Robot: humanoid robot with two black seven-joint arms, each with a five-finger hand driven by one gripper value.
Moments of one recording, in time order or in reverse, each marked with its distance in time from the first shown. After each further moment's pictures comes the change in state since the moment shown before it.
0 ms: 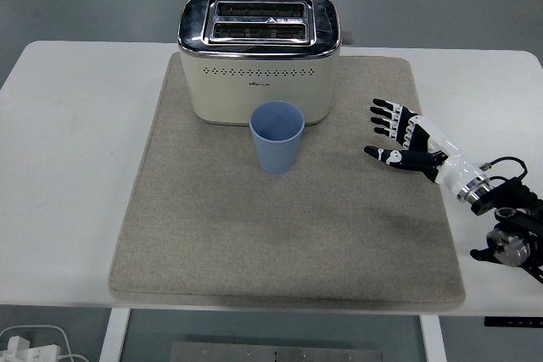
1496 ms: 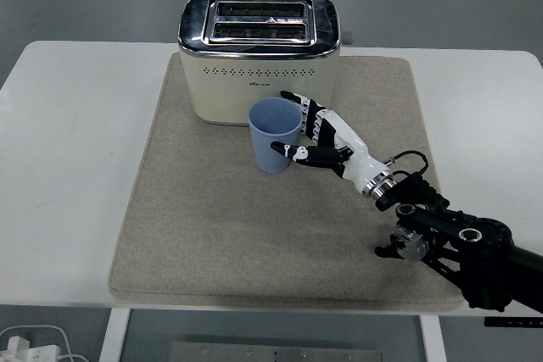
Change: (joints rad) left arm 0.000 0.000 0.000 0.008 0.000 0.000 -0.029; right arm 0.057 0.314 -0.043 -0.029 -0.002 -0.111 0.000
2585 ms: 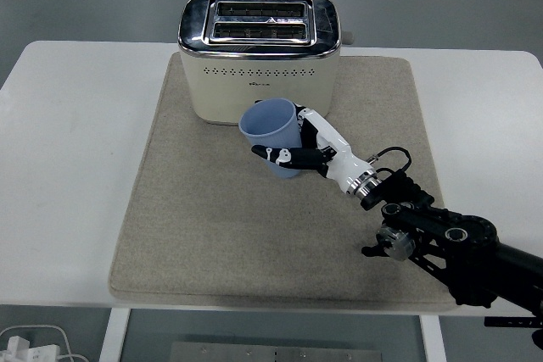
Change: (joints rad) left arm 0.000 0.000 0.000 -0.005 0.000 0.000 -0.005; right arm 0.022 0.055 -0.001 -0.006 -0.036 0.010 0.000
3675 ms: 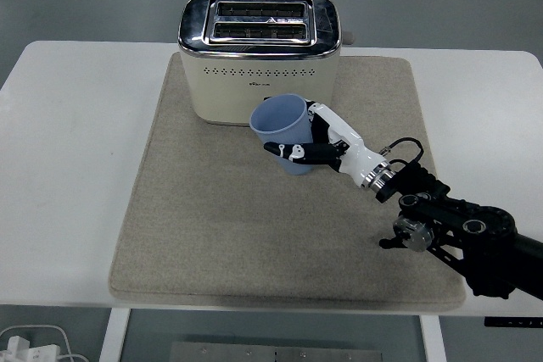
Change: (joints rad) left arm 0.000 0.000 0.000 0.002 0.000 0.000 0.000; right arm 0.023 -0.054 -0.011 0.006 0.000 0.074 0.000
